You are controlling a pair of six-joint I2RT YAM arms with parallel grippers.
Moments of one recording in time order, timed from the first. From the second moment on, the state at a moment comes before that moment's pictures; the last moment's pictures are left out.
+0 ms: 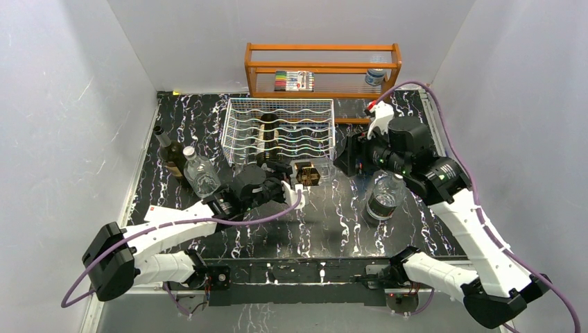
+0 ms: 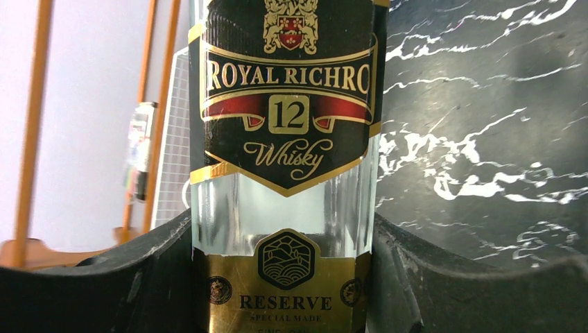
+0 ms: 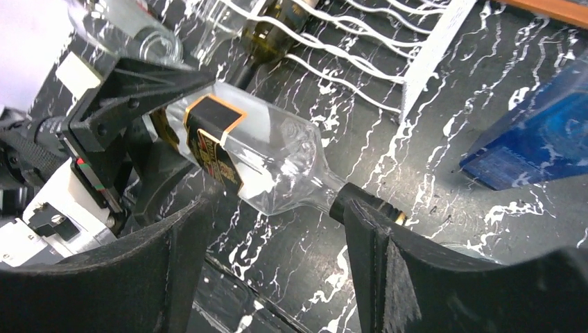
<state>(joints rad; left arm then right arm) -0.93 1.14 0.69 0.12 0.01 0.92 0.59 0.98 1.30 -0.81 -0.13 0.28</state>
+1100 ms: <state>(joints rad) -0.93 1.02 0.55 0.23 0.11 1.36 0.59 1.16 1.04 -0.64 -0.62 0.13</state>
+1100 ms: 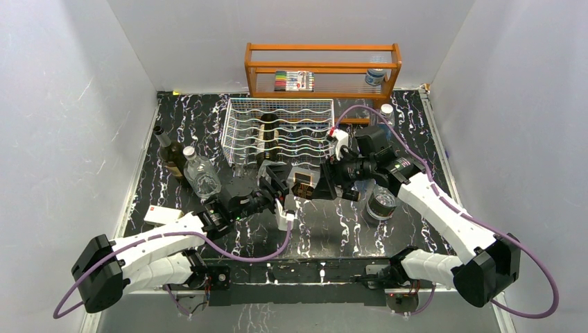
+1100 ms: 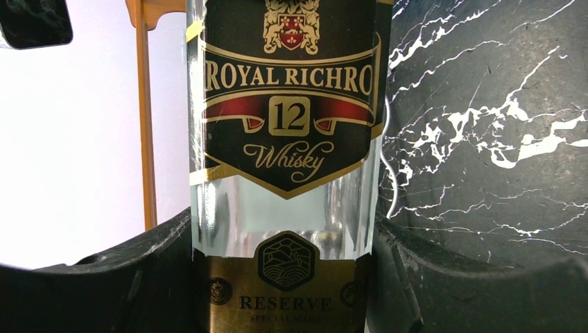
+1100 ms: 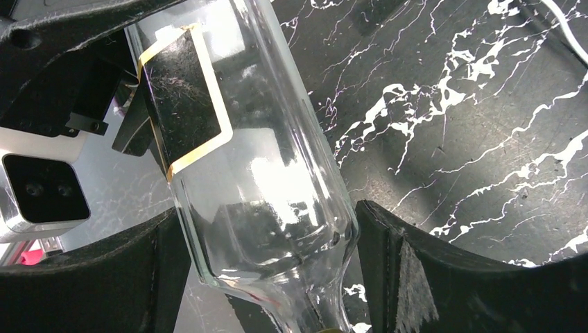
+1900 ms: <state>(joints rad) -0.92 1.06 0.57 0.15 0.10 1.37 0.69 1.20 1.04 -0.66 -0.54 0.12</state>
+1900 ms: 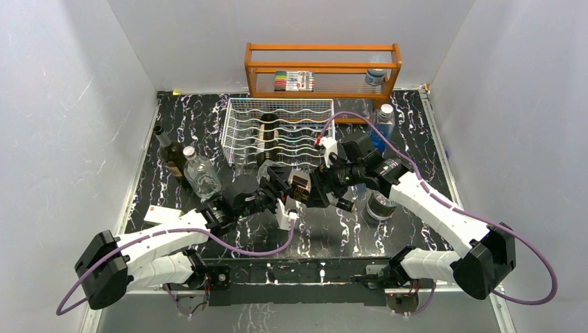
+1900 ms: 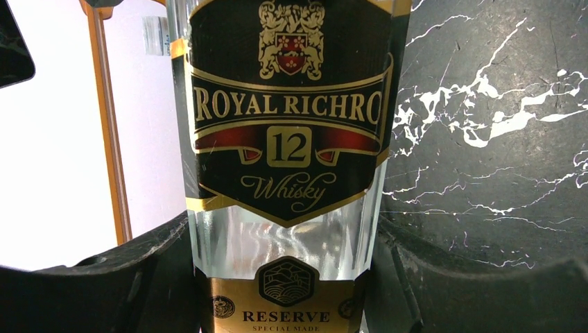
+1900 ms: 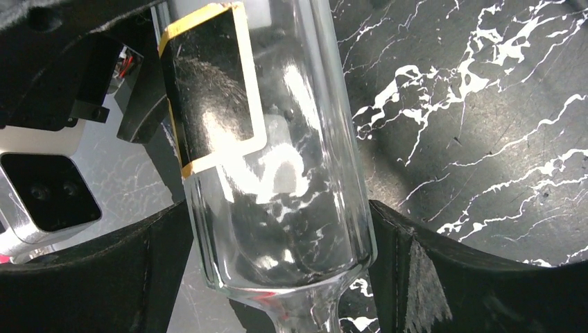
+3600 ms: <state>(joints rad) -0.93 0.94 0.72 -0.06 0.01 0.78 0.73 1.07 1.02 -0.82 -0.22 0.26</state>
